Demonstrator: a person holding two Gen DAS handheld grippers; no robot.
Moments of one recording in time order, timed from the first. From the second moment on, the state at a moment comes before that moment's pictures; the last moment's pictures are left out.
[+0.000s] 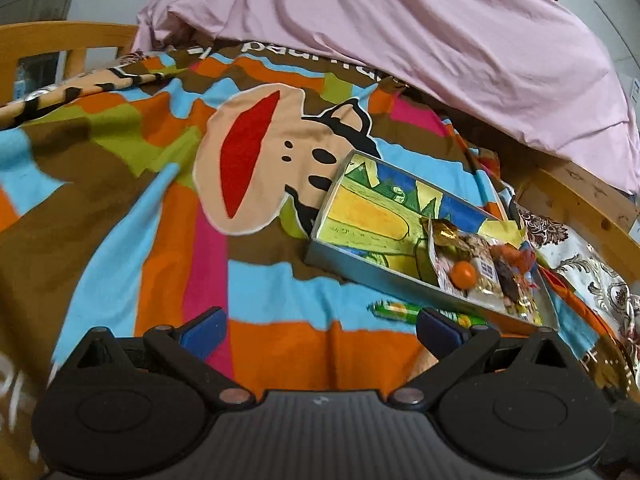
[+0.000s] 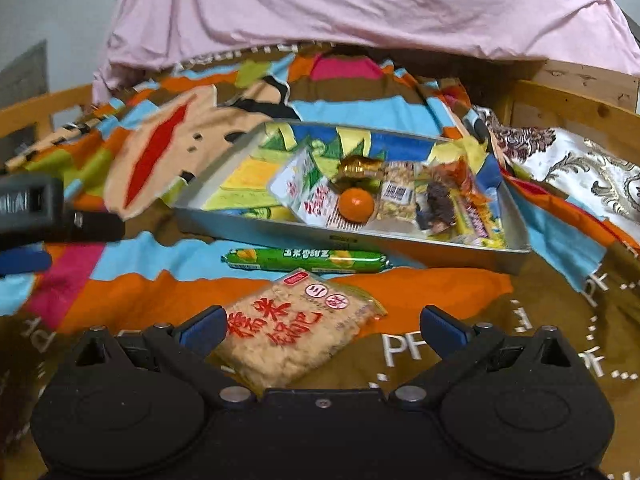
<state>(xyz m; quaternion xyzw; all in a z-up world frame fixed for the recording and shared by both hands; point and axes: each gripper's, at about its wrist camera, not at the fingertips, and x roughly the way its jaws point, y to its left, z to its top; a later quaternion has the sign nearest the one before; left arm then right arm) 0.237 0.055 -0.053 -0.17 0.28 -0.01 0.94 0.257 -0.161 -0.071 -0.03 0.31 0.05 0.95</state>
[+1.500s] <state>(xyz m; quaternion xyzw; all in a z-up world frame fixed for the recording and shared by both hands) 0.397 -0.034 -0.084 0.09 0.44 -0.35 0.82 0.265 -0.185 -0.091 -0.21 0.29 0.20 0.91</state>
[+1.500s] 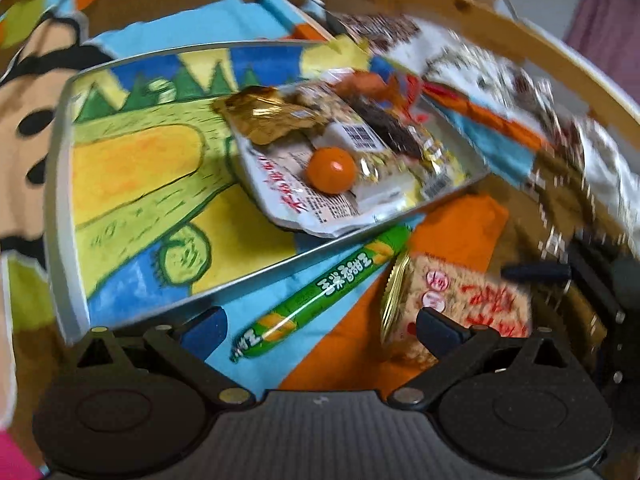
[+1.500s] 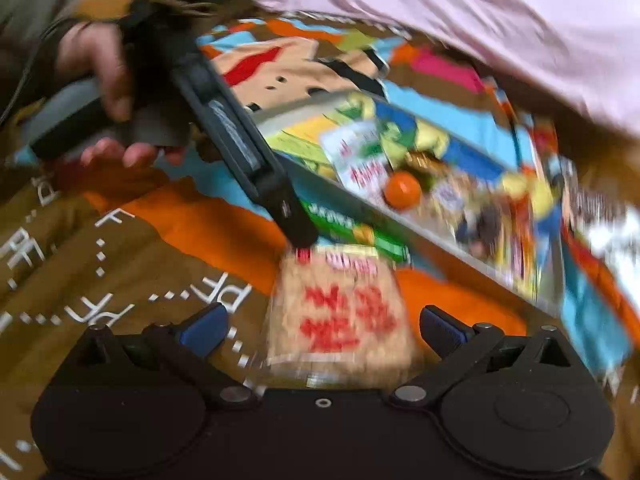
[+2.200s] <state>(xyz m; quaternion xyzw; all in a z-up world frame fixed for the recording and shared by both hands) 0.385 -0.071 -0.077 0.08 0.53 -0.38 0.76 0.259 -0.238 -0.064 -0.21 0.38 0.23 0.87</state>
